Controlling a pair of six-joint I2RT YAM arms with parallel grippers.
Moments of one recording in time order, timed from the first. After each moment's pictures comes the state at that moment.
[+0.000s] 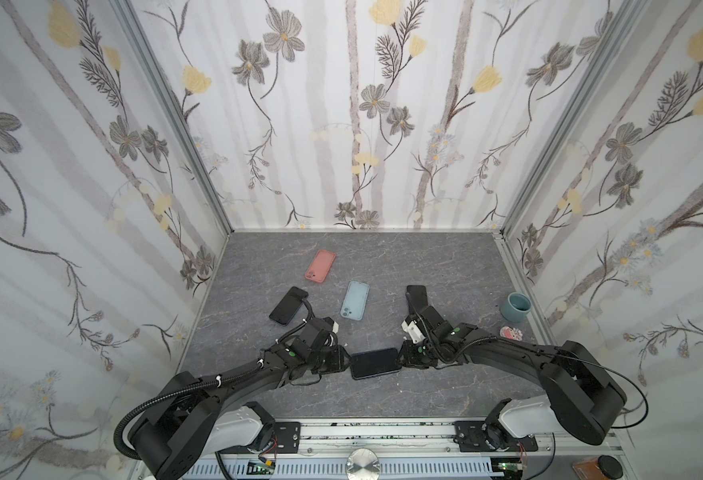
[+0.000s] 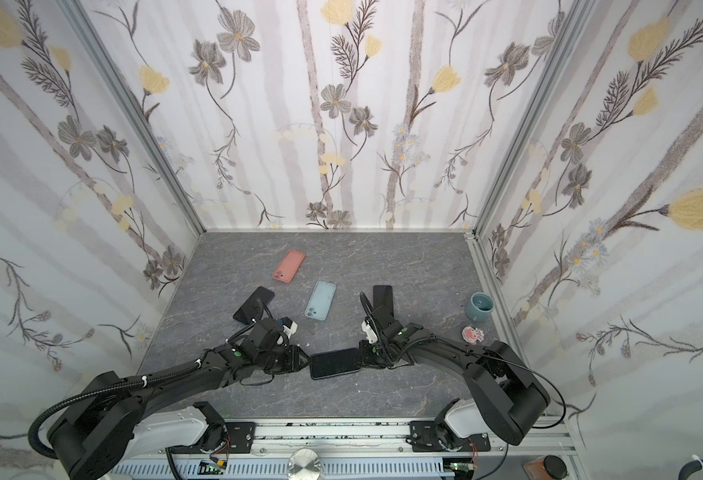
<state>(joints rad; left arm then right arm) -0.69 1.22 0.43 -0.14 0.35 -0.79 0.71 1.41 0.65 -0.38 -0.39 0.67</state>
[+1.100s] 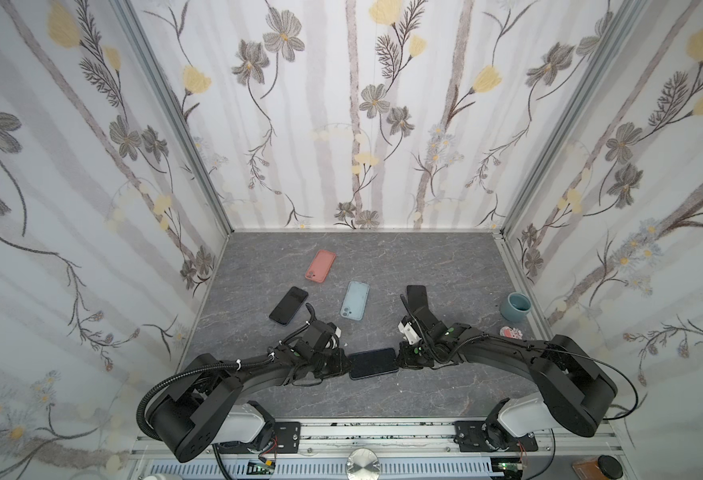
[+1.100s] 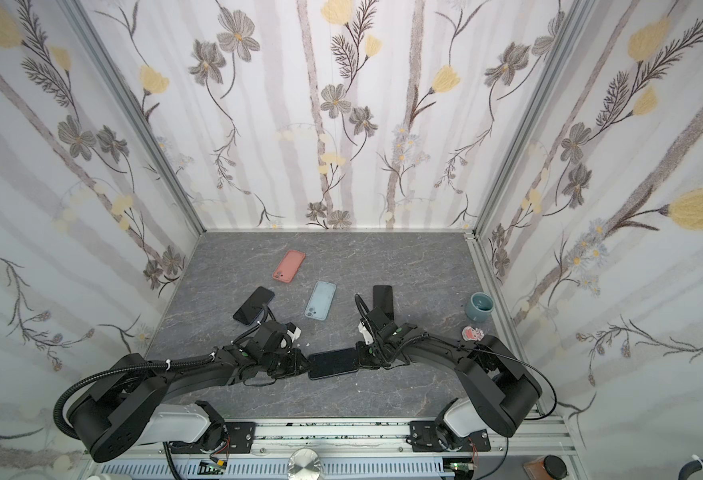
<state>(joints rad) -0.68 1.34 0.39 -0.01 0.42 -0.81 0.74 1.49 0.67 -0.36 -0.36 0.67</state>
